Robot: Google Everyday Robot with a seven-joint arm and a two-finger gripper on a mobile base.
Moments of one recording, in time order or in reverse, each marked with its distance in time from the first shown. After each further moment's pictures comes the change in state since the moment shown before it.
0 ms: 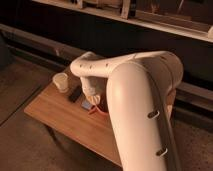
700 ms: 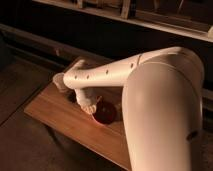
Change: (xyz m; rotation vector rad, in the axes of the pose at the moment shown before) arm 0.079 -0.024 0.001 -0.002 -0.006 0.033
